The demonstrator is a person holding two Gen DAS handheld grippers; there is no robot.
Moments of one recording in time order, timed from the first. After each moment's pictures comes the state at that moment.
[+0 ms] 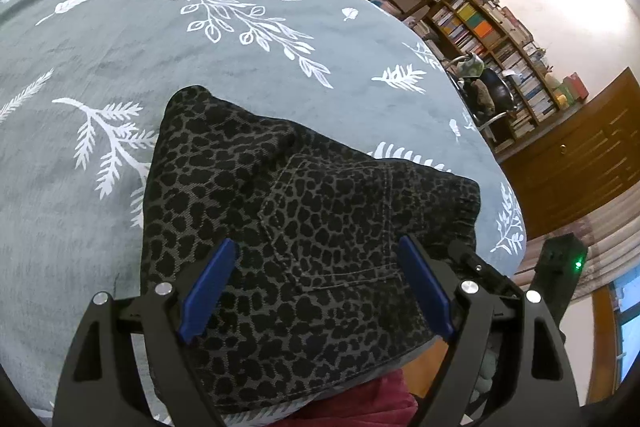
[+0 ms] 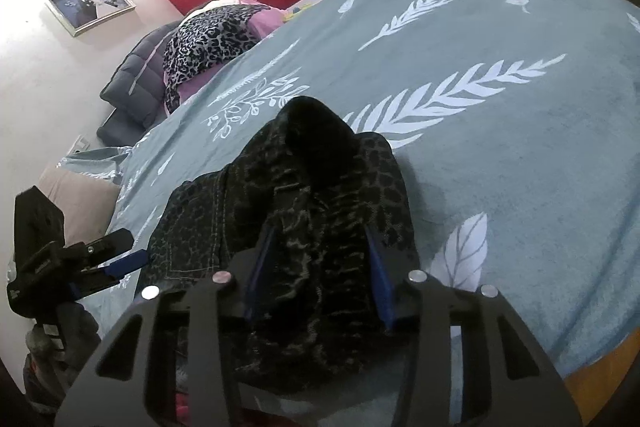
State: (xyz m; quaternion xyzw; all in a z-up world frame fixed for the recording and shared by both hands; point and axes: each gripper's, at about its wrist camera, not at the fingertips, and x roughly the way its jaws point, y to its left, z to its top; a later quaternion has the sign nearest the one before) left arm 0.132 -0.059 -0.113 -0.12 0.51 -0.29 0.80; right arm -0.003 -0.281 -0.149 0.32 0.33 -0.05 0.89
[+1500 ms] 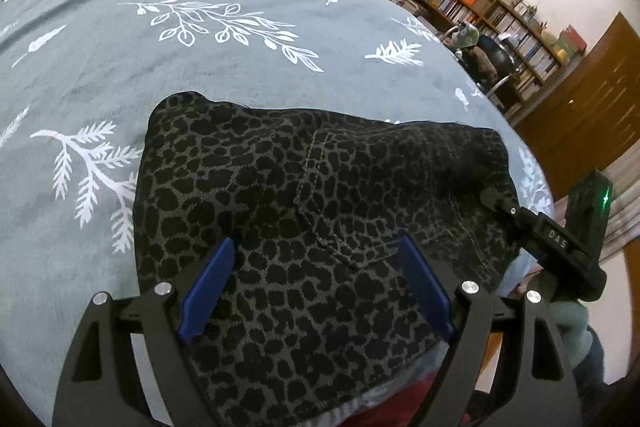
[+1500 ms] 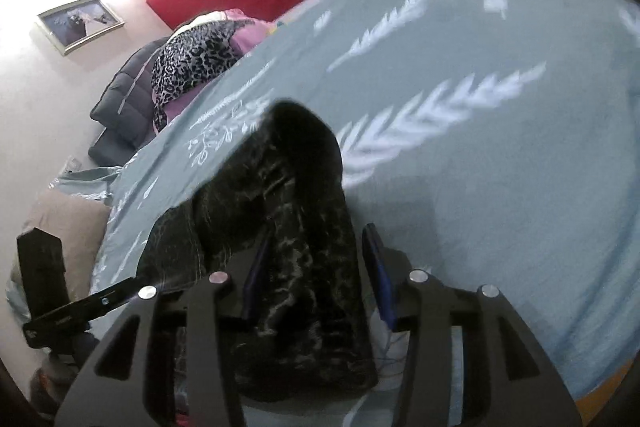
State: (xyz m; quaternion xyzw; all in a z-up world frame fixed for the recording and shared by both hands) left arm 0.128 -0.091 -0.130 -0.05 0.50 -0.31 0.81; right arm -0.002 -0.331 -0.151 0.32 0.31 -0.08 0.89
